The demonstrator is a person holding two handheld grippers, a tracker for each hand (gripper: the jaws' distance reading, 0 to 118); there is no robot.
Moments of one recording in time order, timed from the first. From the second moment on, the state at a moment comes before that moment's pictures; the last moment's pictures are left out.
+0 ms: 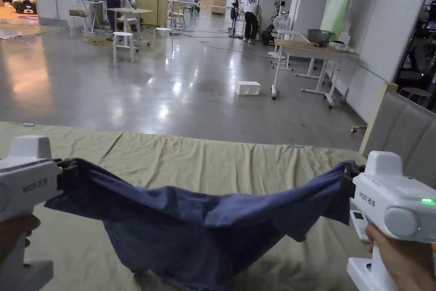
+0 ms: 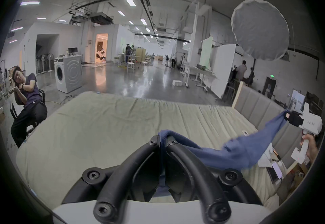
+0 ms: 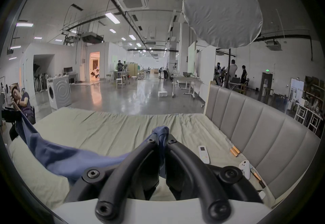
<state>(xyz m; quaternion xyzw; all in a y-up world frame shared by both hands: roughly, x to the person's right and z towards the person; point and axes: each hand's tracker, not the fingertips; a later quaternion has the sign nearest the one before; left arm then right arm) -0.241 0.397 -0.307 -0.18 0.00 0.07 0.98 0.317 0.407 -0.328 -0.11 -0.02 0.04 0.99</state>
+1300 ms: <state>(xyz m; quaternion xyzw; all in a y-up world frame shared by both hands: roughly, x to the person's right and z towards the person) -0.271 0.564 -0.487 -0.10 0.06 0.00 0.99 0.265 0.566 -0.515 0.02 -0.09 0.13 0.99</state>
